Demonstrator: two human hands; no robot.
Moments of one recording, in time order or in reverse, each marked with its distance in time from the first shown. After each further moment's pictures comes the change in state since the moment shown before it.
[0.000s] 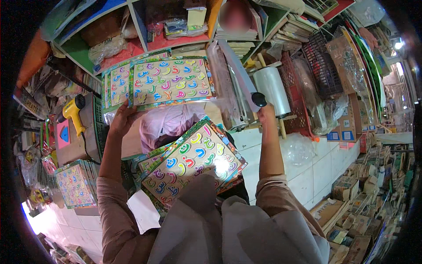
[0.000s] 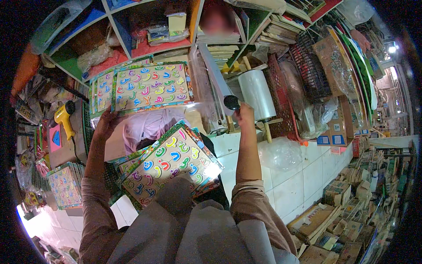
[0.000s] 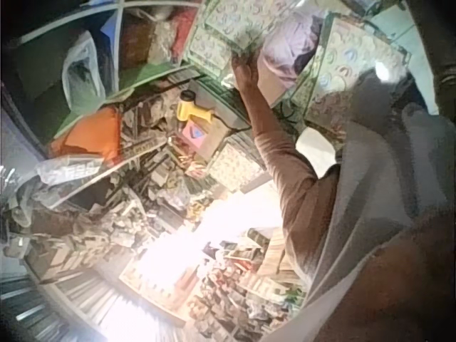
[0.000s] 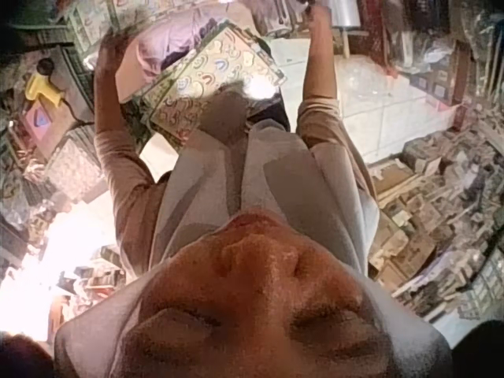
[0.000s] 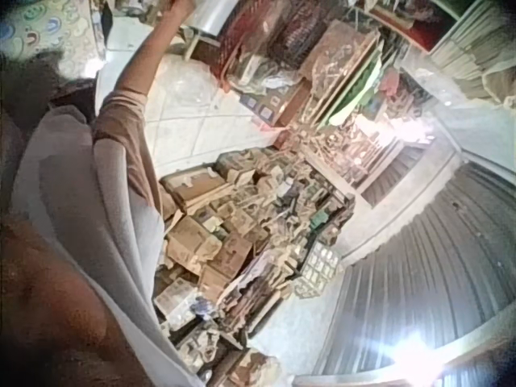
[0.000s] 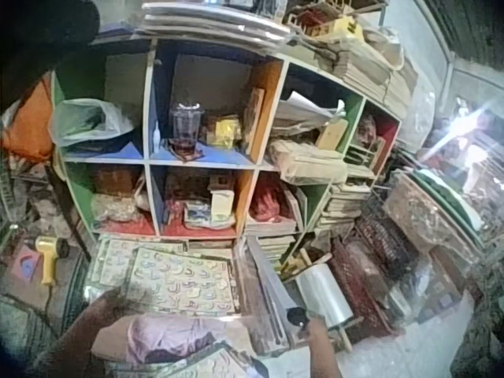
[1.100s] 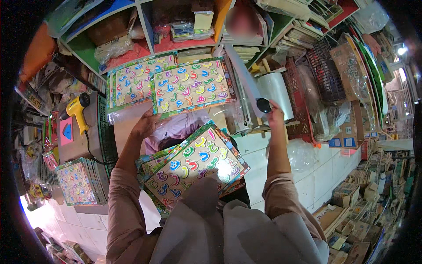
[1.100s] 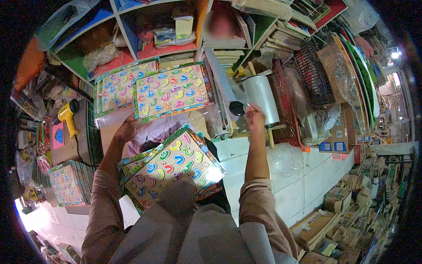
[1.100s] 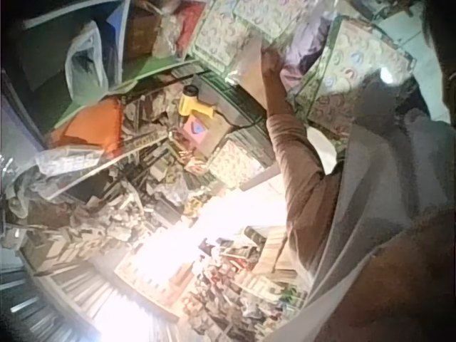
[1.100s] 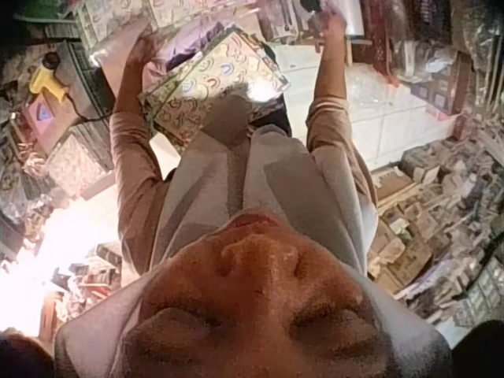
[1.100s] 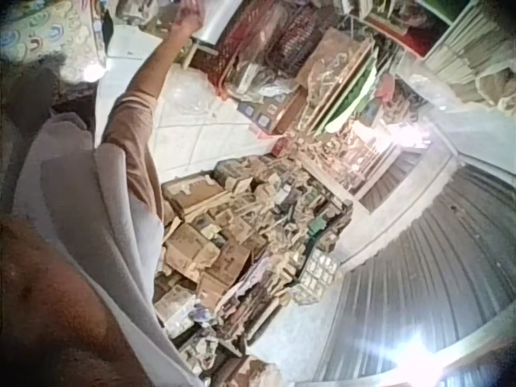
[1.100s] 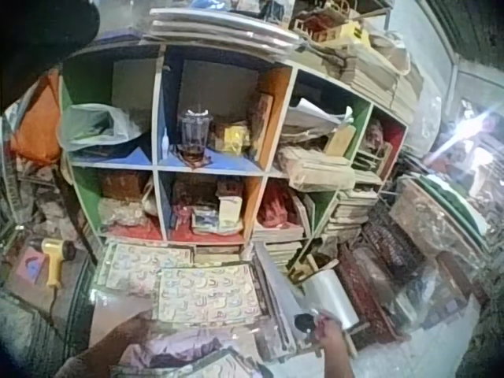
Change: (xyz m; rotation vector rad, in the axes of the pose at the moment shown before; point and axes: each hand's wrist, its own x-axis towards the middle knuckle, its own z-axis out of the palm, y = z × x) left_hand 0.019 -0.058 0.013 -0.182 -0.207 -0.201; right_hand 0.008 -0.008 -0.019 0.326 0.020 -0.132
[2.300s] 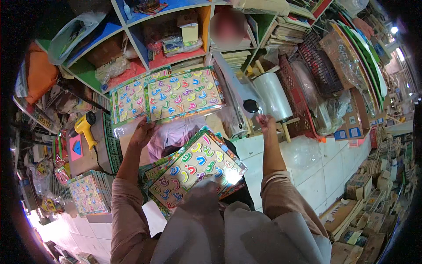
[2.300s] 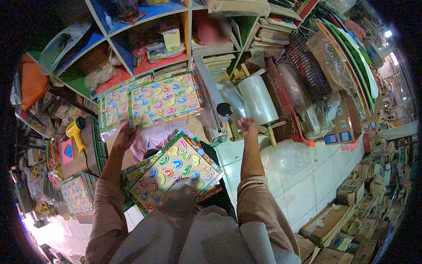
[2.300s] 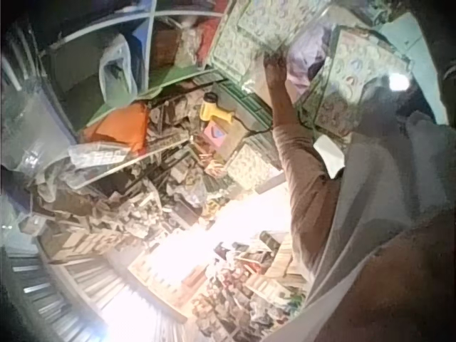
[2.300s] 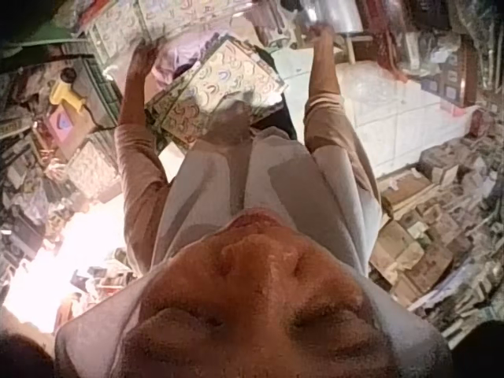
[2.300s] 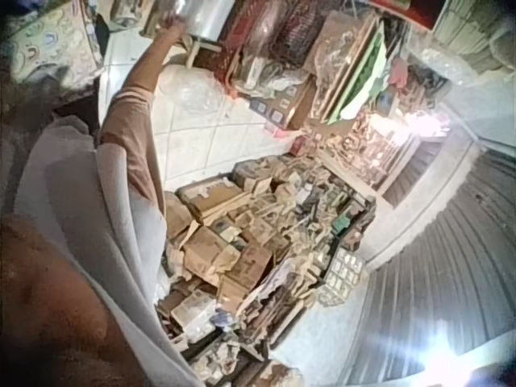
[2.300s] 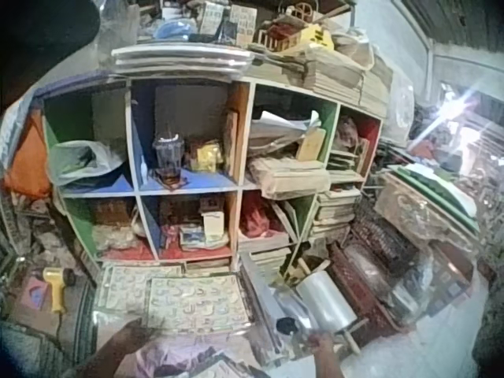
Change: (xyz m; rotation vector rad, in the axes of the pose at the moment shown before) left_hand -0.003 0.016 -0.007 0.133 0.128 0.170; right_hand -0.006 0.024 -0.028 0.241 0.163 0.238
